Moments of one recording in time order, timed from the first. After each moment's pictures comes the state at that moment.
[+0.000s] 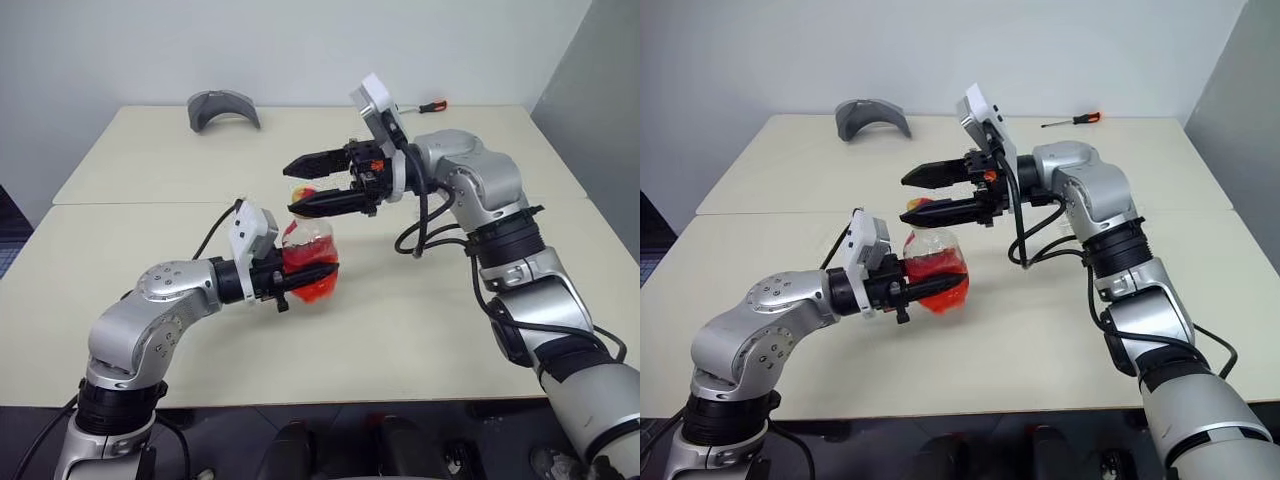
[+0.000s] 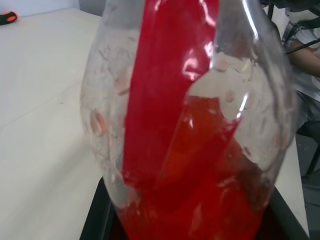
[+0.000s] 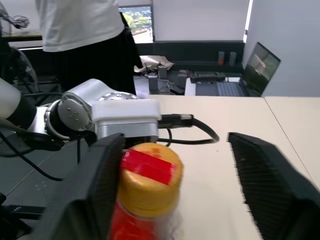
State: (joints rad) left arm -0.36 0.59 0.04 -0.44 -0.62 0.77 -0.84; right arm -1.20 -0.31 0.20 0.40 0.47 0.56 1.33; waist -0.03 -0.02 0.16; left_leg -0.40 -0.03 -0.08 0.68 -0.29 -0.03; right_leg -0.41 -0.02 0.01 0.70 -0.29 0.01
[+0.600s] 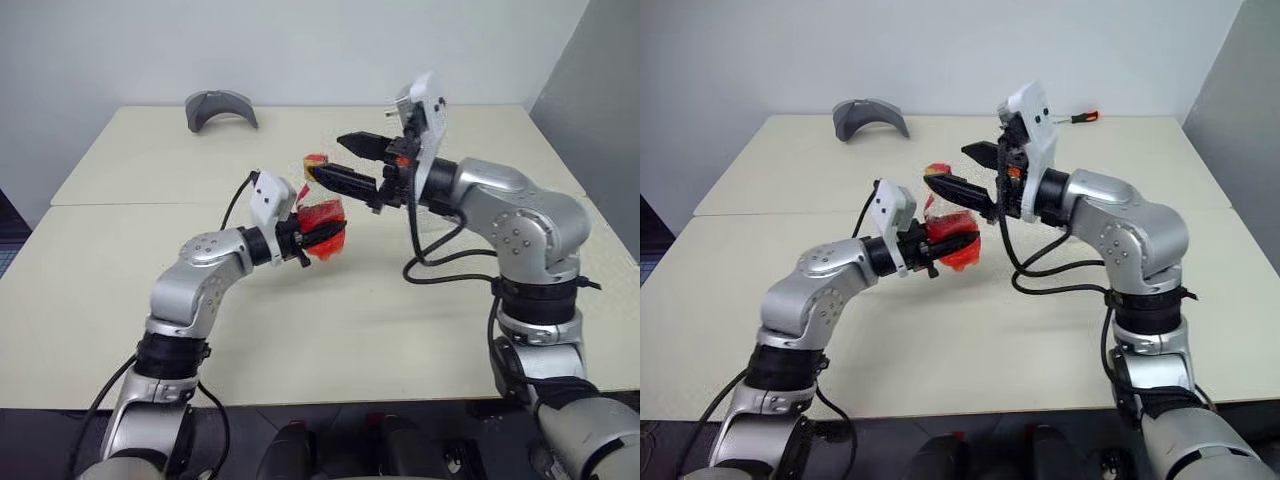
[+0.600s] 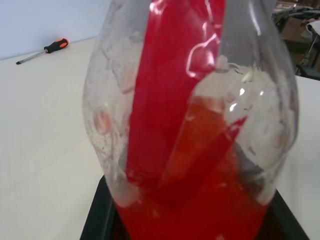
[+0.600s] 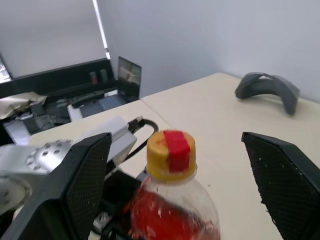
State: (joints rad) left arm -0.60 0.42 -0.06 -0.02 -0.42 0.51 -0.78; right arm -0.96 -0.22 -0.02 -0.17 0.52 0.96 0.56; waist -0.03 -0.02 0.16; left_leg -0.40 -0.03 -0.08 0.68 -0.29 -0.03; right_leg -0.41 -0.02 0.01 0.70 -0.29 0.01
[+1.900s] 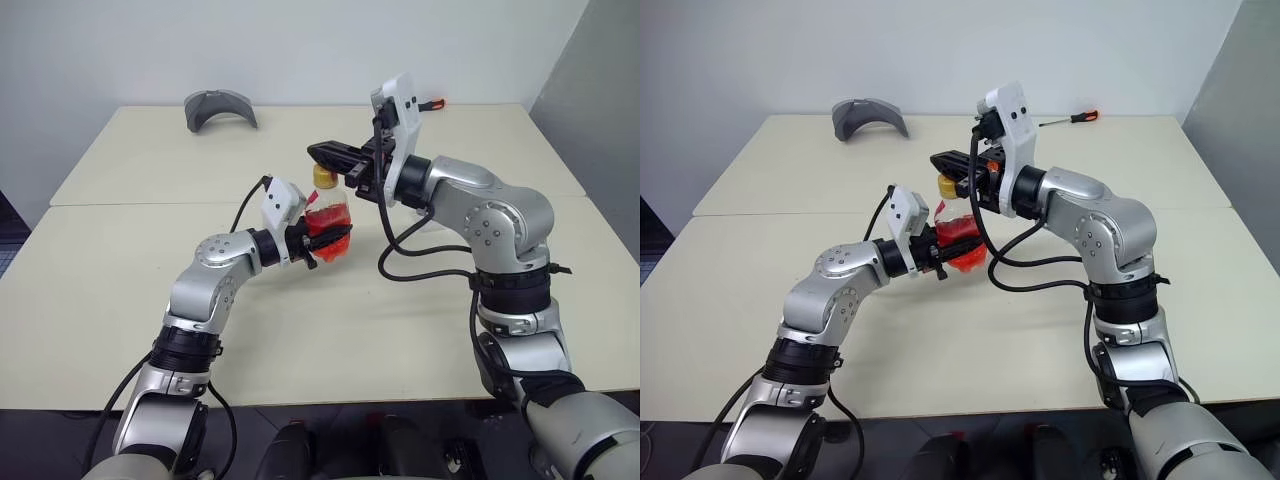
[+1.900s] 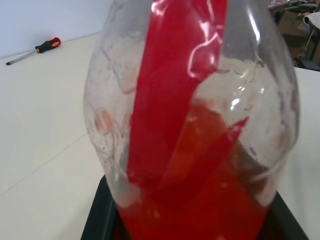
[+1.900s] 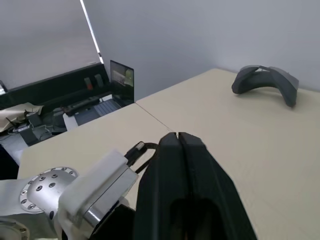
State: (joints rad) left arm -0.59 0.40 -0.08 0.04 -0.37 0.43 -0.81; right arm -0.98 -0.18 0.01 -0.09 0.57 0.95 0.54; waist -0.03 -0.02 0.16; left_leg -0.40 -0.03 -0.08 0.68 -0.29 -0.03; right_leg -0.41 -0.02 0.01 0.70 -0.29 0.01
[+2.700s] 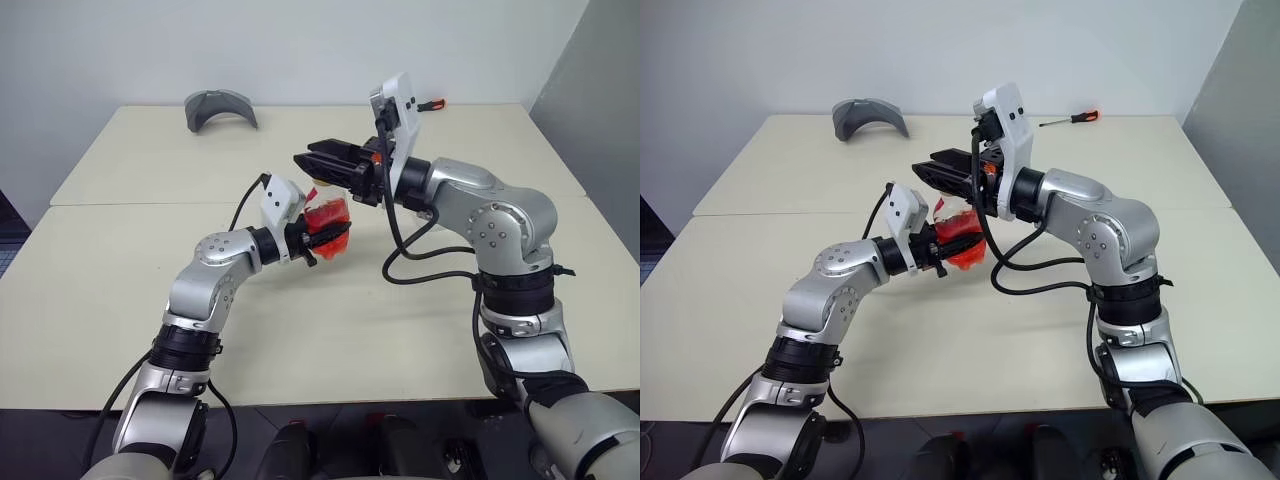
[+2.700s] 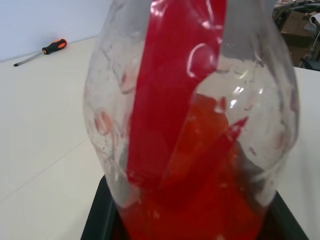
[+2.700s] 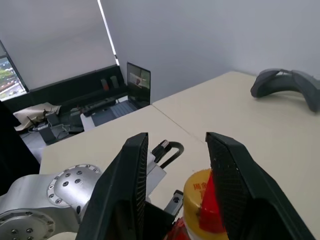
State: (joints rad) left arm -0.60 0.40 -0.08 0.04 -0.37 0.44 -0.80; right arm -0.97 -0.20 0.03 -0.09 0.61 0.92 0.54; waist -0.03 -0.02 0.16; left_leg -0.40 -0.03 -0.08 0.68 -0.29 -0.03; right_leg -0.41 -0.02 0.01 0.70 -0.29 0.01
